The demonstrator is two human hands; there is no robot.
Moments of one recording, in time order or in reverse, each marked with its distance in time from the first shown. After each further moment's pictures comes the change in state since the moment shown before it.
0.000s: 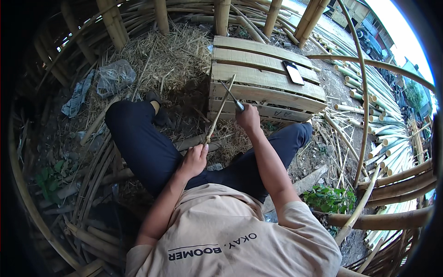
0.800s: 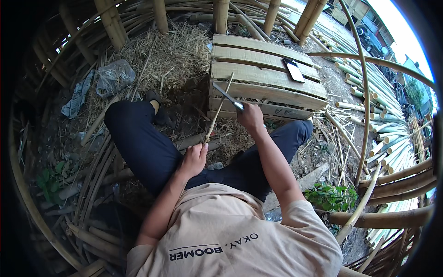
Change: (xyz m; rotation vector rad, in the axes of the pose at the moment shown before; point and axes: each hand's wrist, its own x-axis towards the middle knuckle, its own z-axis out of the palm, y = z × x) left_hand -0.002 -0.010 0.002 0.105 0.107 0.135; right_hand -0.001 0.003 -0.005 -0.094 -0.022 -0.090
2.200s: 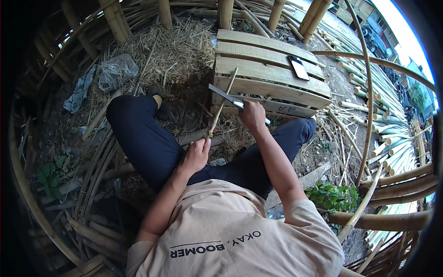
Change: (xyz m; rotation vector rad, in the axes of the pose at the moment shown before) left_hand 0.001 0.013 -0.008 0.000 0.008 -0.068; right_hand -0.008 -0.017 -0.004 -0.073 -0.020 -0.014
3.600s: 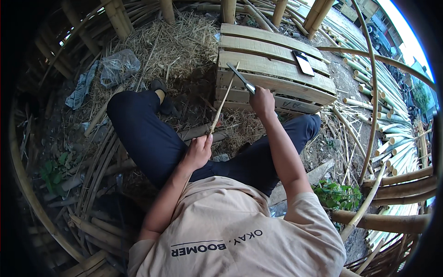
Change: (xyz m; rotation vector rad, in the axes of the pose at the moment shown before) left_hand 0.000 -0.008 0.002 -0.089 -0.097 -0.001; right_hand 0.025 0.023 -0.011 -0.089 0.034 0.059
